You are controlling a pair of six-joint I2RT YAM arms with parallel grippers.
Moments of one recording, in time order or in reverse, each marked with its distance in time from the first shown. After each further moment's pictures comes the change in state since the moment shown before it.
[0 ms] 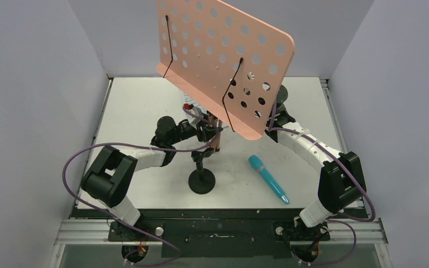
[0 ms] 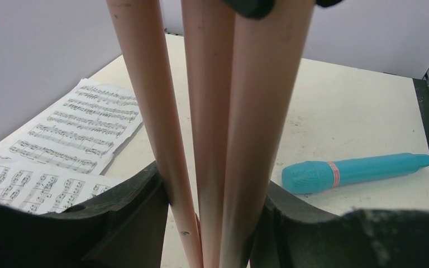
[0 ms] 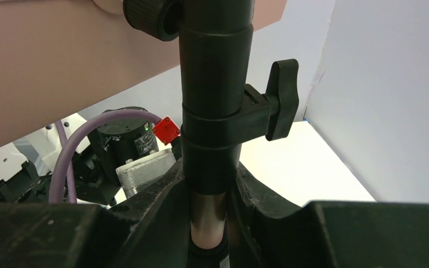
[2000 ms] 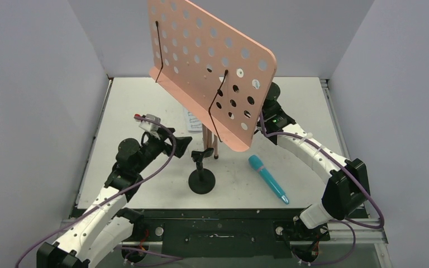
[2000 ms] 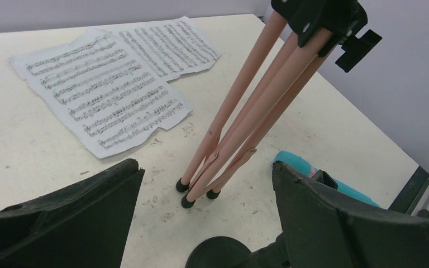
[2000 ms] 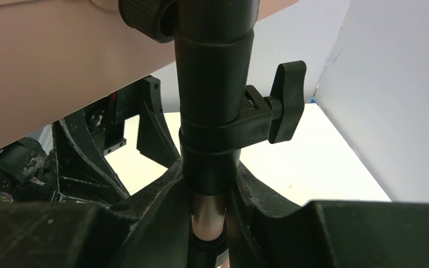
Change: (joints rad) left arm 0.097 -0.906 -0.223 -0.848 -0.444 -0.262; right arm 0.080 -0.053 0.069 -0.314 0.051 -0.175
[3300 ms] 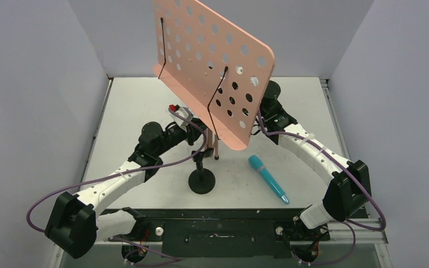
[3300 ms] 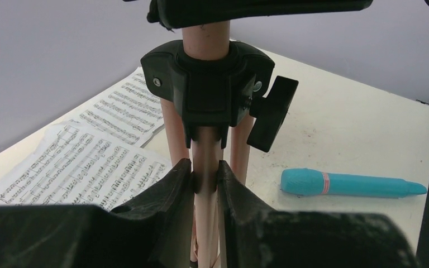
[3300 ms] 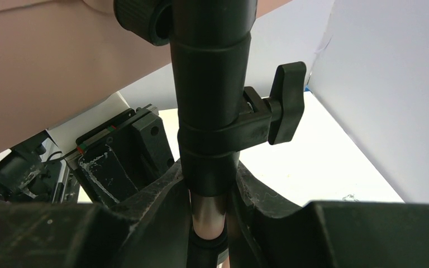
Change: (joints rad) left arm -0.156 0.423 0.164 0.352 0.147 0.306; right arm 0.010 -0.018 0.013 -0.072 0.055 0.000
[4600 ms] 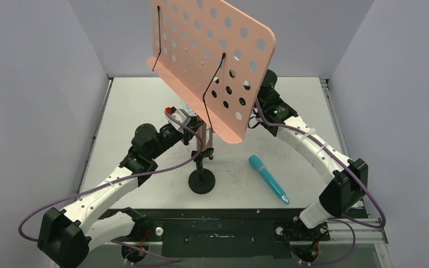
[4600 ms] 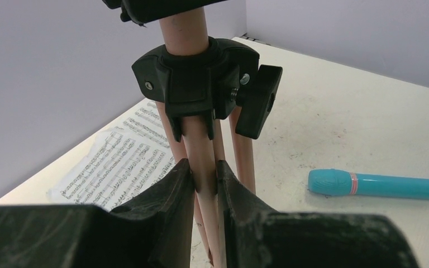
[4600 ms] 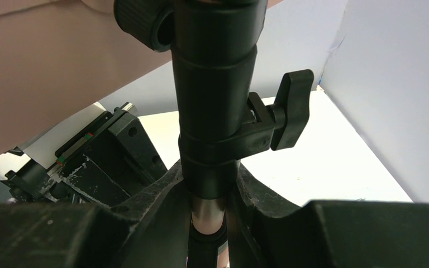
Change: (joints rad) left arm -0.019 -0.126 0.030 -0.151 -0.104 0.134; right arm 0.016 0.043 0.197 -0.200 0.000 0.000
